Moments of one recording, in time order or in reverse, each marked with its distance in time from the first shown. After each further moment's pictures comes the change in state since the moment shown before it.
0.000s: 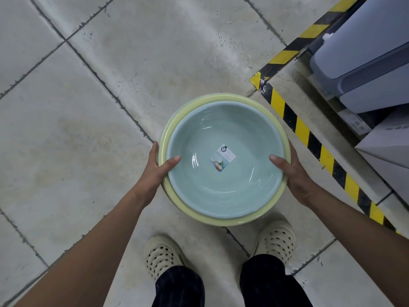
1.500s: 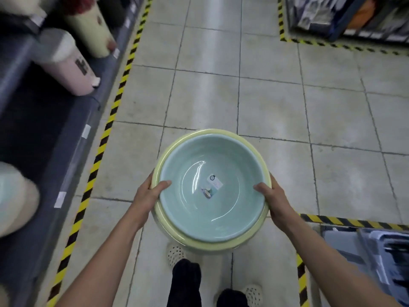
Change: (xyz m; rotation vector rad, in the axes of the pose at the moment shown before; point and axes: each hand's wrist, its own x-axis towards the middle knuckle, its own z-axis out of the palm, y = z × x) left_hand -0.606 0.210 -0.239 -0.577 0.694 0.142; right_hand -0.426 -0.407 0.380 -0.474 -0.485 -0.210
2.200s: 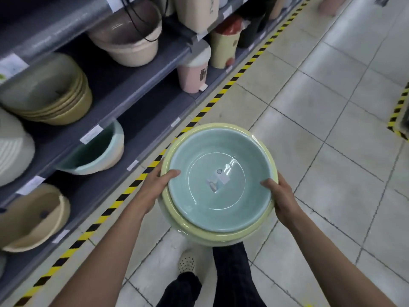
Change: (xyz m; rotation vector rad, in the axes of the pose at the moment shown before) left_hand -0.050 0.132 -0.251 -0.340 0.368 -0.006; right_hand 0.039 -0.217 0.296 -0.275 -0.397 0.002
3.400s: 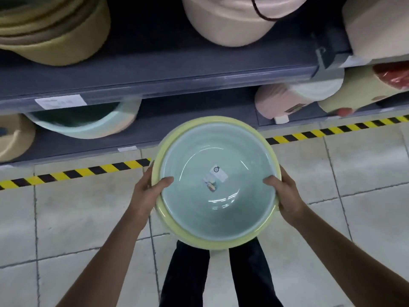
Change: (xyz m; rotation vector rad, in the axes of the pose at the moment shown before) left_hand 0.401 -0.042 -0.024 -0.615 0.594 -0.102; right_hand 0.566 -0.100 0.215 -0.492 -0.534 0.096
